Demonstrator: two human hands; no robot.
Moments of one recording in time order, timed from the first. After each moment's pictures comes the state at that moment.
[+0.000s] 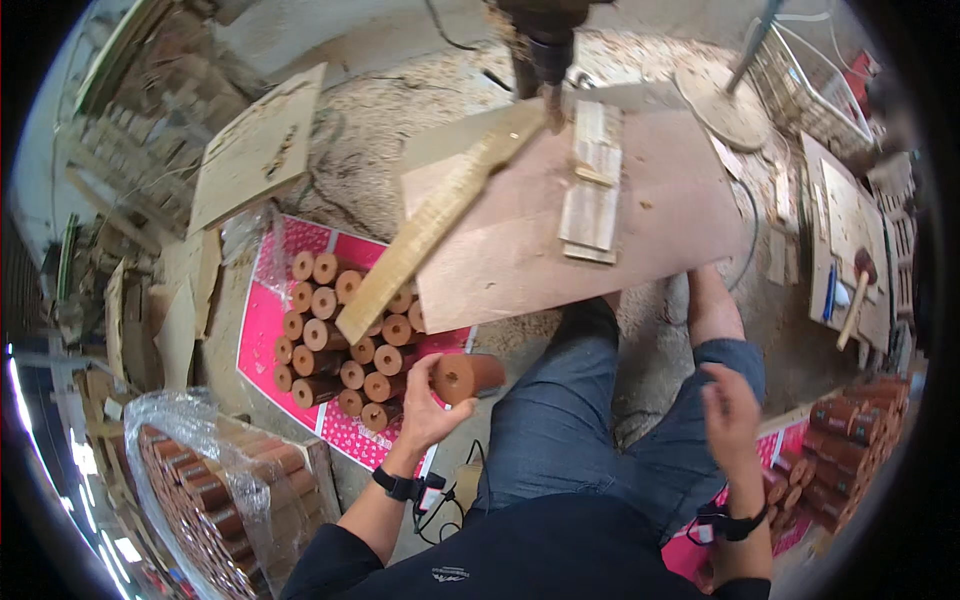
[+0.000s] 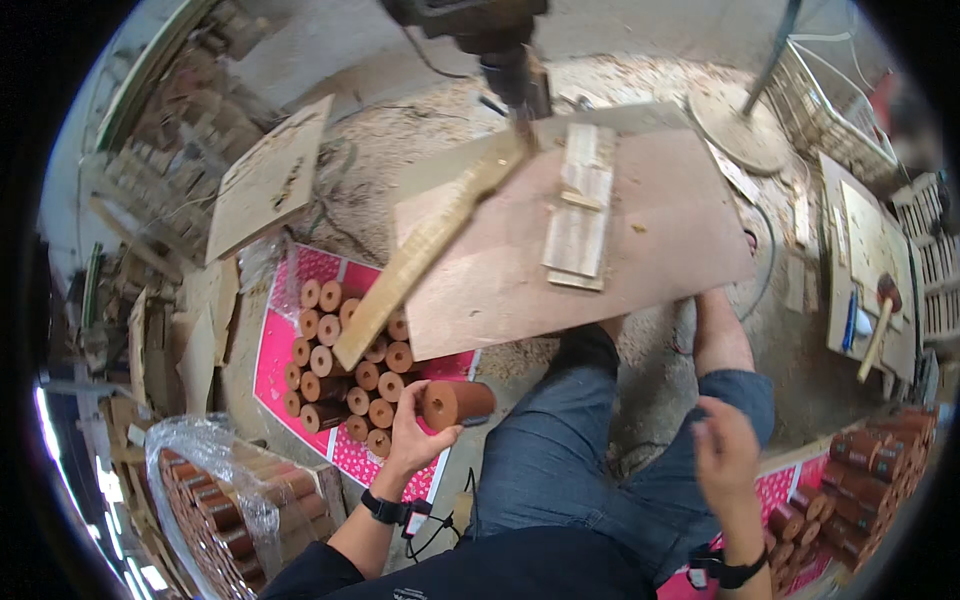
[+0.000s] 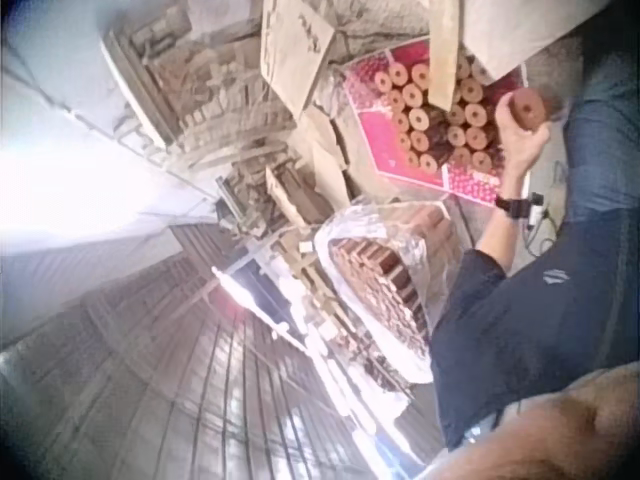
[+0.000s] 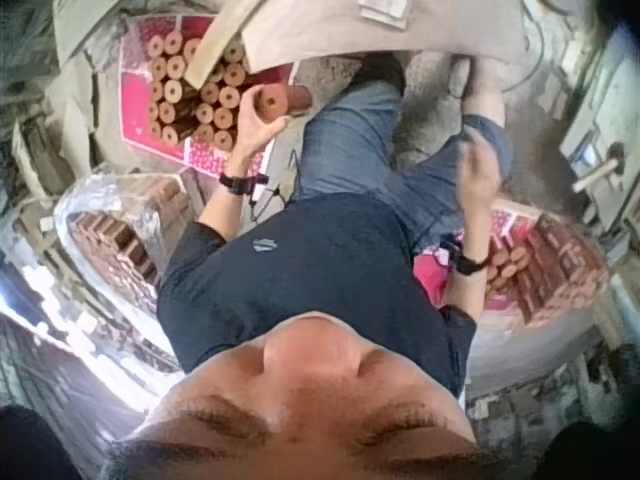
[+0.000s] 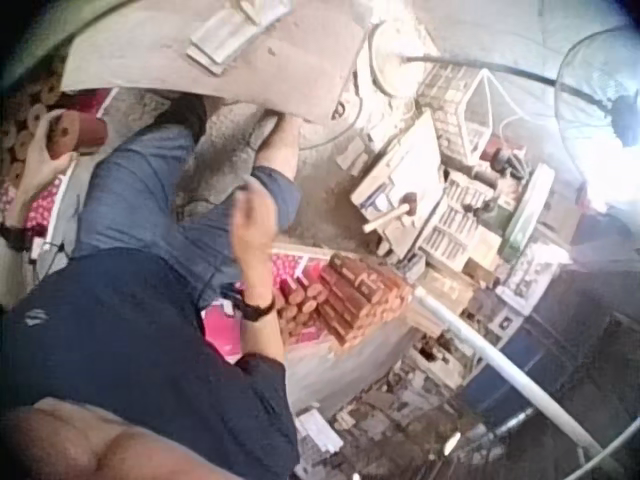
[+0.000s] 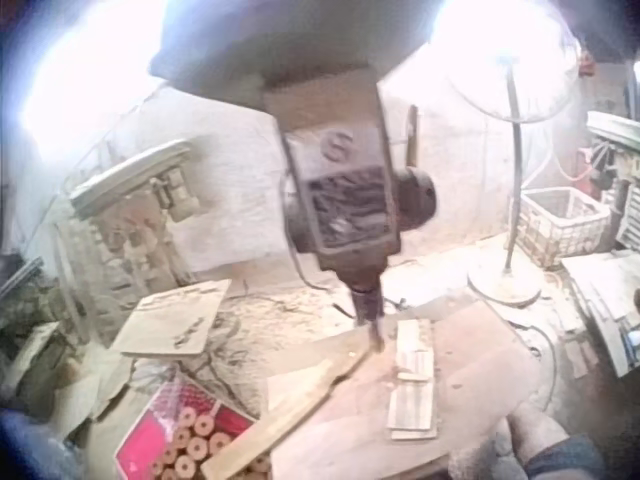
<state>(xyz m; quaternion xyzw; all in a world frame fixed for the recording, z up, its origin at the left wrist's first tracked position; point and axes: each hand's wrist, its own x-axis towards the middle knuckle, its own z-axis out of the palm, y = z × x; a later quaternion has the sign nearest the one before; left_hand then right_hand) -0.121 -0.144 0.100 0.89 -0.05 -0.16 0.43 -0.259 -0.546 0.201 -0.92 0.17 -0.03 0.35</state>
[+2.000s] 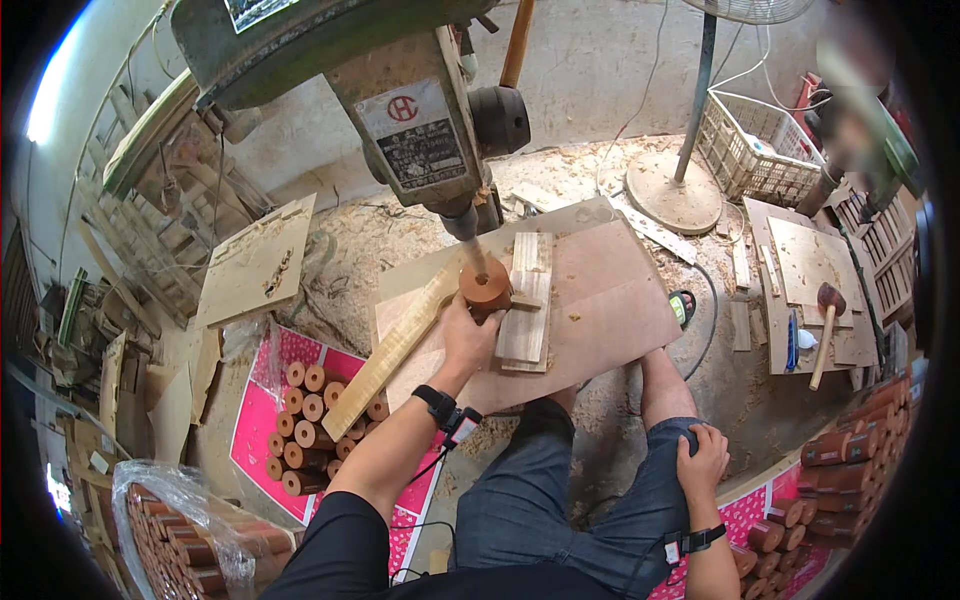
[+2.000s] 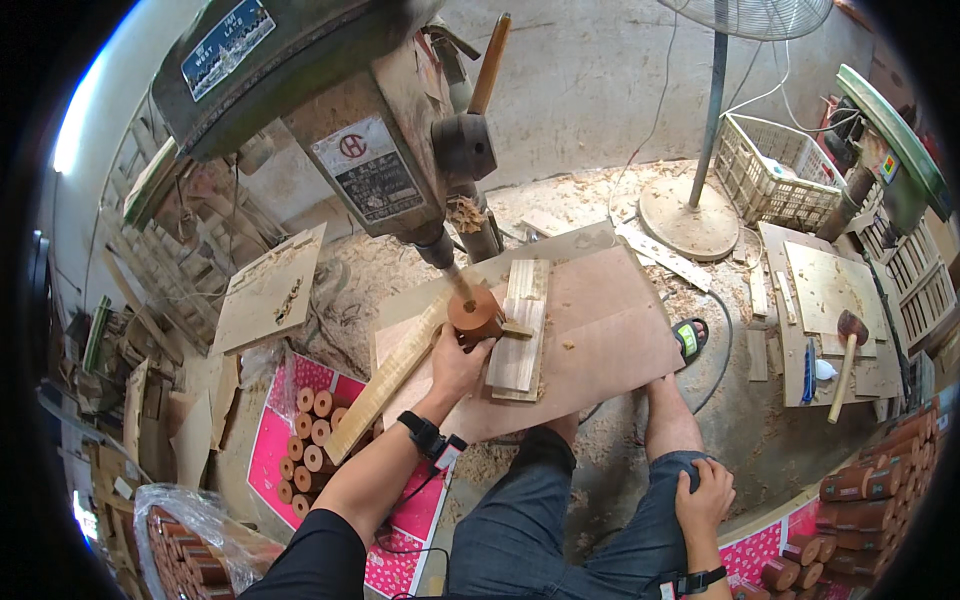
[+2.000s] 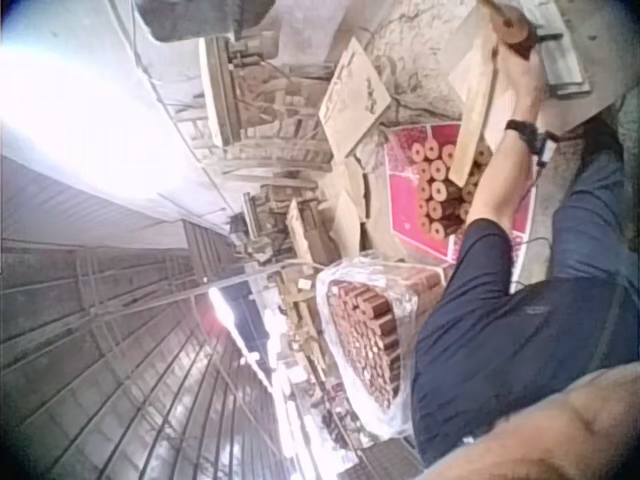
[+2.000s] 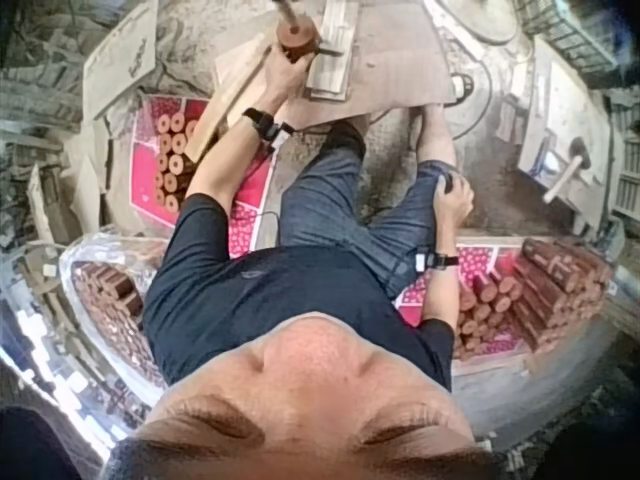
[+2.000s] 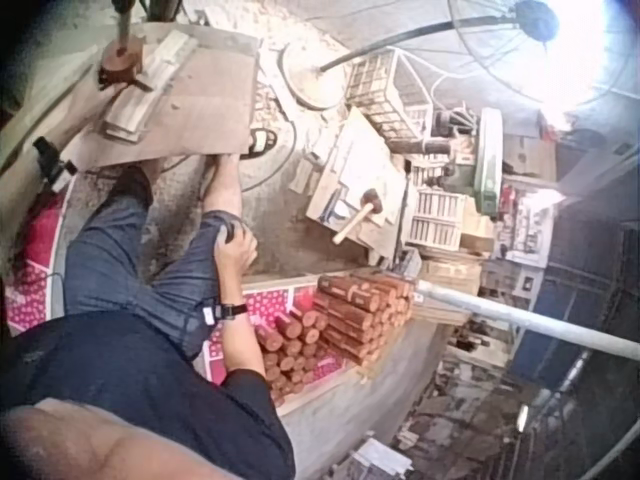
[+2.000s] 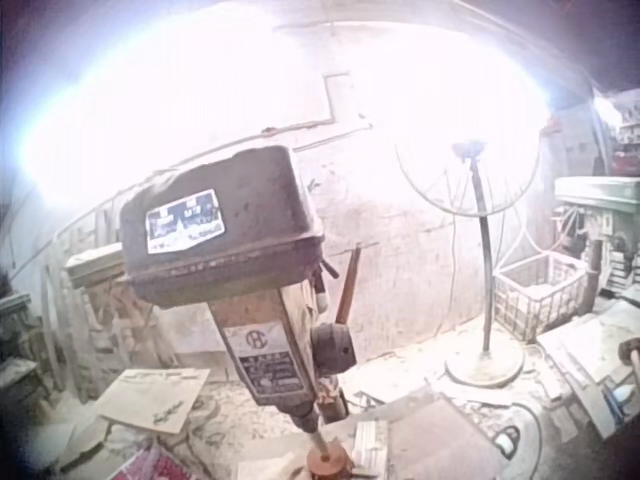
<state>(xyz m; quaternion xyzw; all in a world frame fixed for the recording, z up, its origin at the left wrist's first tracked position) 0.075 -0.373 0.142 0.86 -0.12 -0.01 0.49 -0.295 -0.623 0.105 -0.89 0.42 -0.10 0.16</state>
